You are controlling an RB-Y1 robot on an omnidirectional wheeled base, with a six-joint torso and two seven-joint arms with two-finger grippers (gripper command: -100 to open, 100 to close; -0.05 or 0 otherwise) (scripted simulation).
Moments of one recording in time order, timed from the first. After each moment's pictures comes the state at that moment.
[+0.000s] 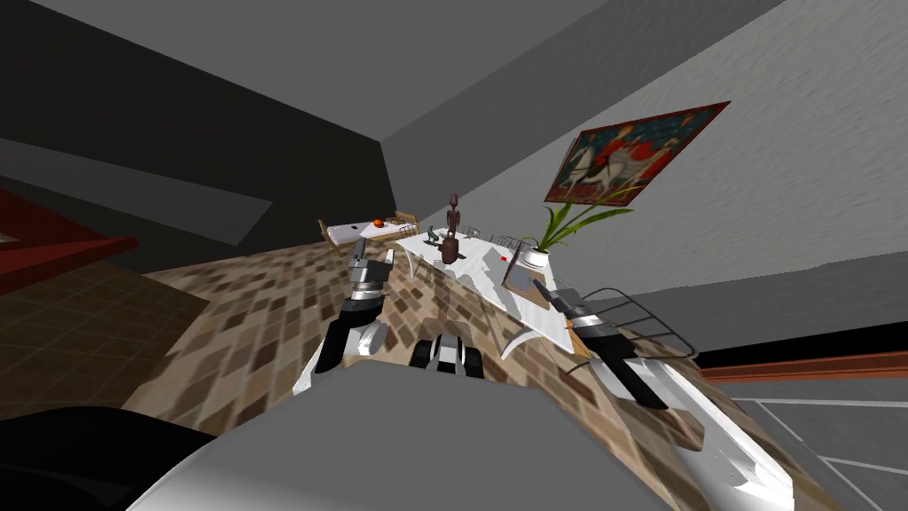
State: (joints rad) left arm 0.48 0.04 -0.01 -2.37 0.08 -0.40 0.17; right arm 0.47 -0.71 -0.33 -1.95 0.40 -0.40 0.35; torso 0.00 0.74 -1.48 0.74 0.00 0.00
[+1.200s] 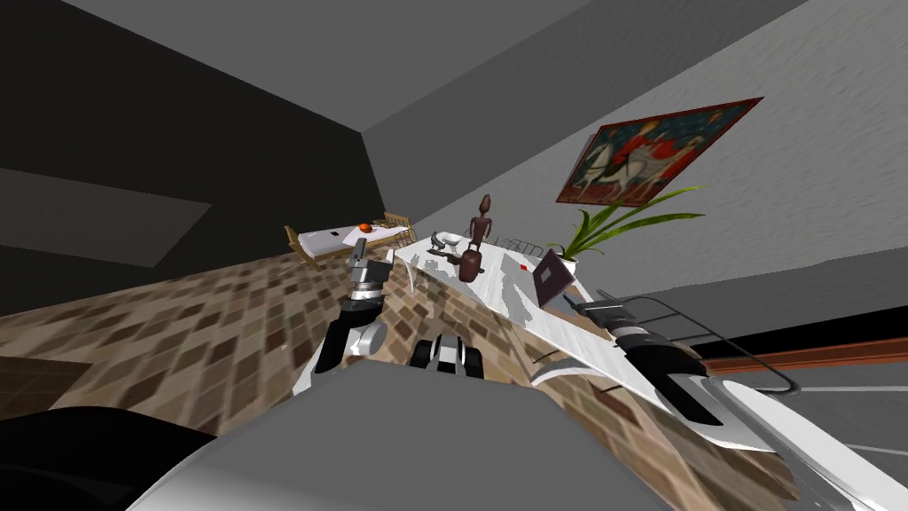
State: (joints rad) left arm 0.48 0.04 0.00 -2.37 0.08 -0.40 0.17; right arm 0.58 -0.88 -0.46 -1.79 0.73 -0.19 0.47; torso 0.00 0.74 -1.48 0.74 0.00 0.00
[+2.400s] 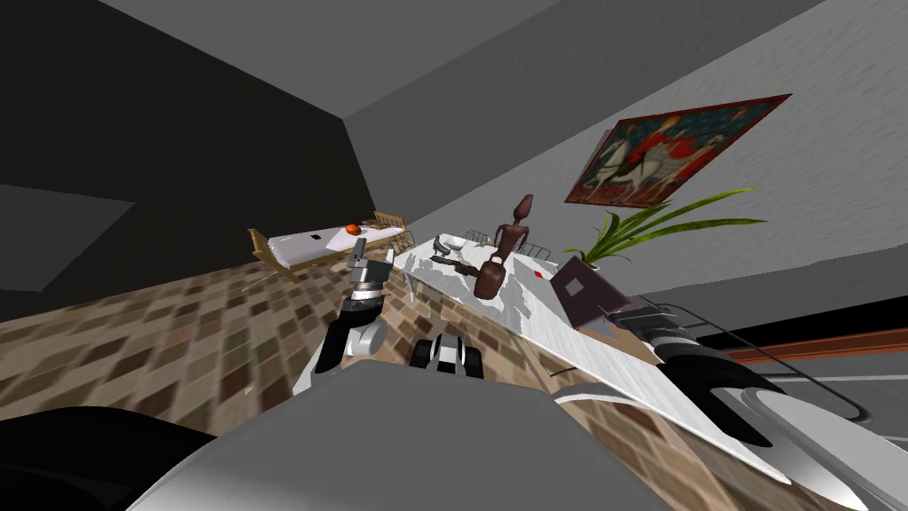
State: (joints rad) left arm 0.48 0.04 0.00 -2.37 0.08 -0.40 0.17; right arm 0.66 -0.99 -0.52 -1.70 0.95 -0.03 0.53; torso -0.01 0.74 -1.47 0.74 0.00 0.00
